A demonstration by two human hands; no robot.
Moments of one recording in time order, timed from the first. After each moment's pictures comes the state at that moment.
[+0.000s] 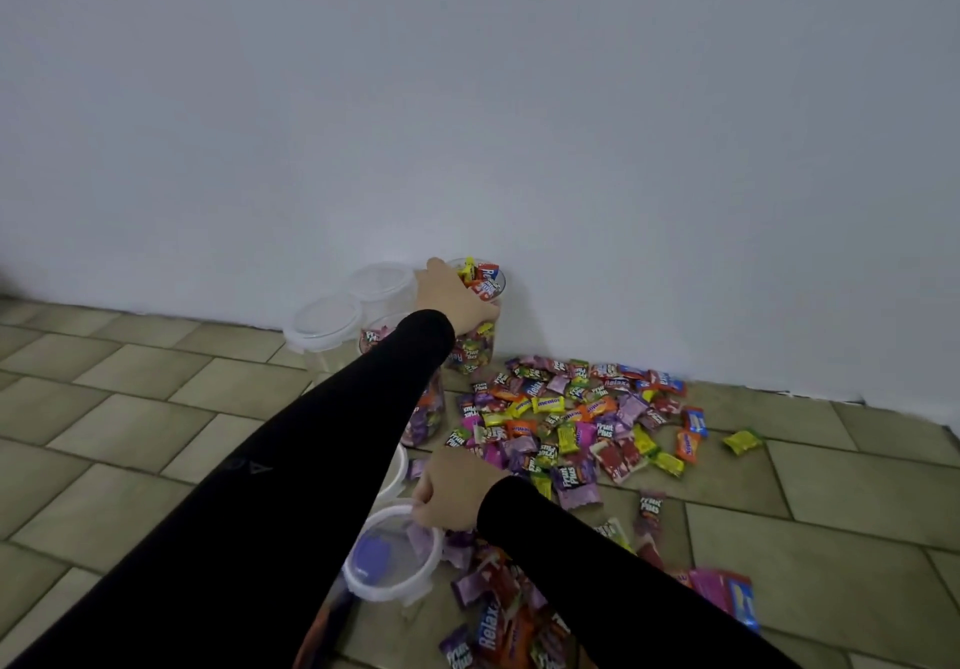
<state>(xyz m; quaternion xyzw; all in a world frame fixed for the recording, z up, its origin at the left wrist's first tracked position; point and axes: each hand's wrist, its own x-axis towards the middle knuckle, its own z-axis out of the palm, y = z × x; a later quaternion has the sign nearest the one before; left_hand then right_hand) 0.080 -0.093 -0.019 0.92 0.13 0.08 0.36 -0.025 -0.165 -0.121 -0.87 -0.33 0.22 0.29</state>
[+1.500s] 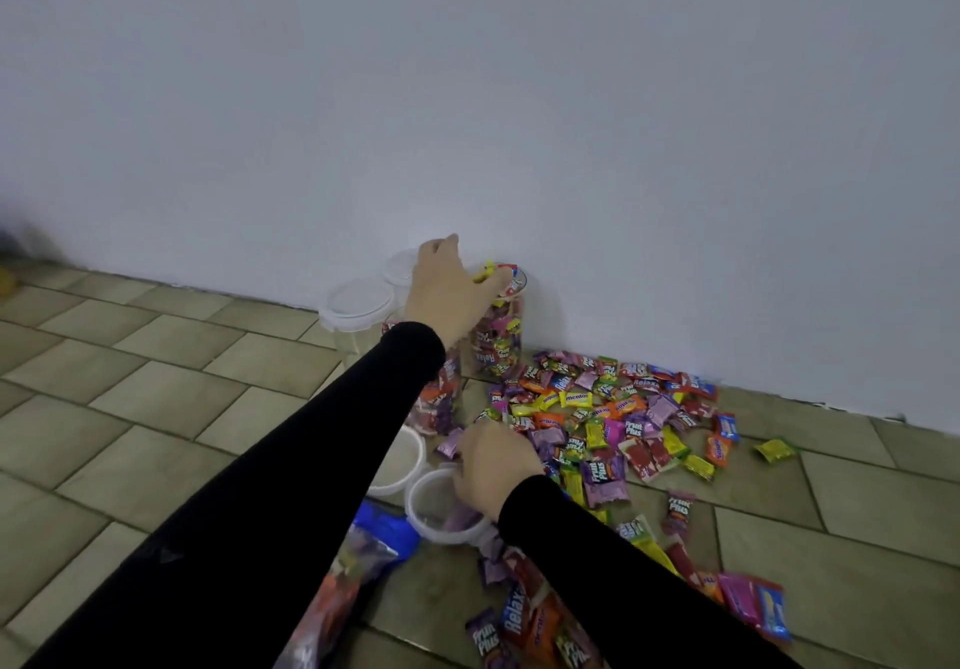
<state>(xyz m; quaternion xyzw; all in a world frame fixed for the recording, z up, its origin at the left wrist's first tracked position) 0.034 -0.067 -0.007 0.91 0.07 0.18 0.36 -0.035 -0.158 -0.106 -0.95 -0.27 0.08 0.11</state>
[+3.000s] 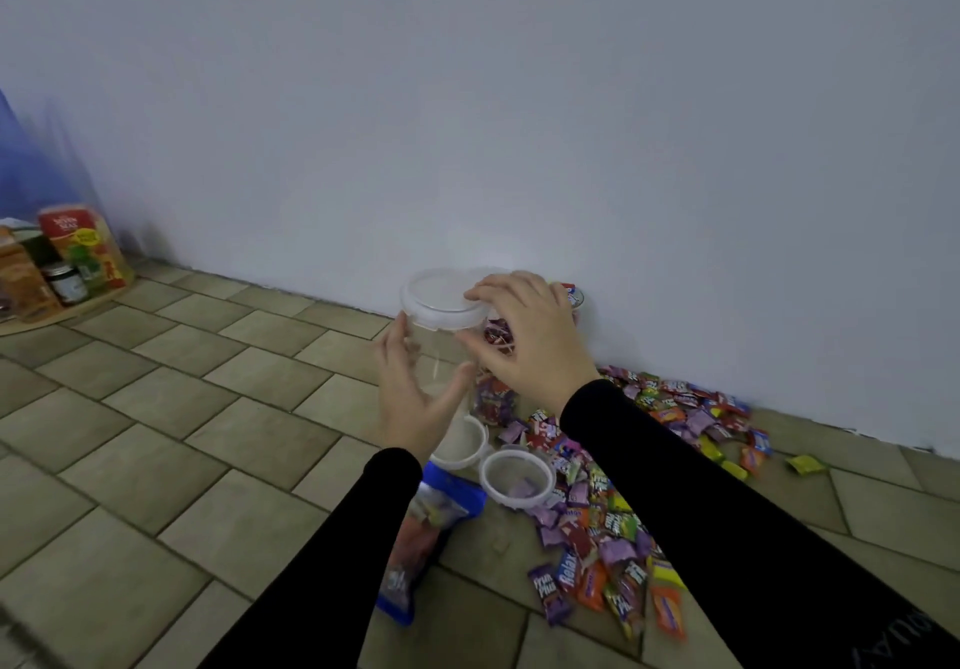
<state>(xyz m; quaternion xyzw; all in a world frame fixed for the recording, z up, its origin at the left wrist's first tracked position) -0.093 0.008 -0.085 0.77 0.03 0.42 0.48 -0.044 -0.134 -0.007 -0.81 -0.41 -0.32 0.28</state>
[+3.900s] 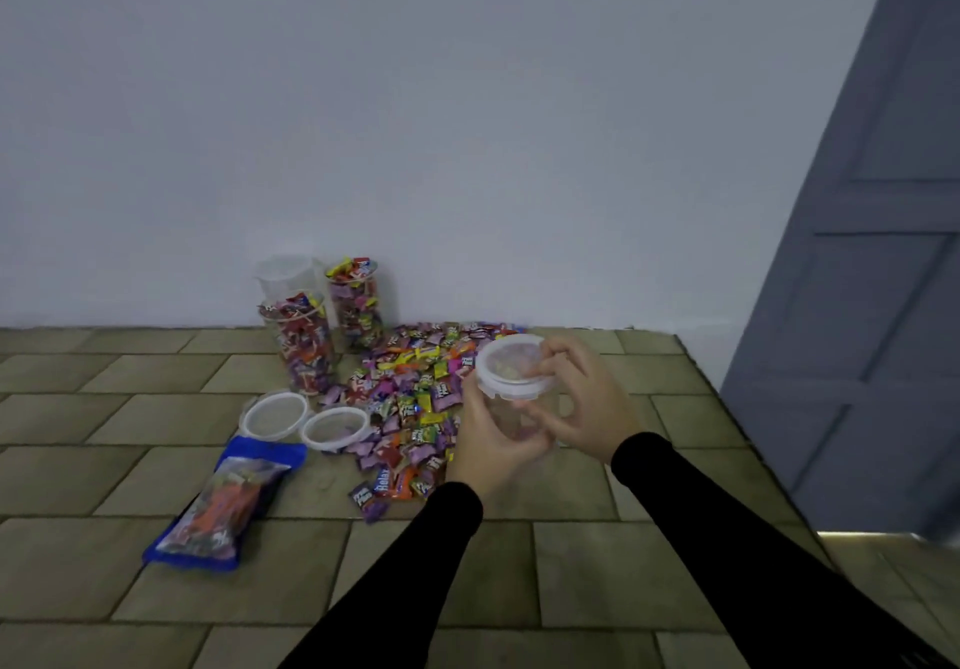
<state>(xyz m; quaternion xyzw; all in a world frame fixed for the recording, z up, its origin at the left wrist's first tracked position) -0.172 -0.260 -0.124 0.73 -0.12 0.09 0.67 -0.159 -0.410 -0.084 -0.84 -0.31 -0.36 0.27</state>
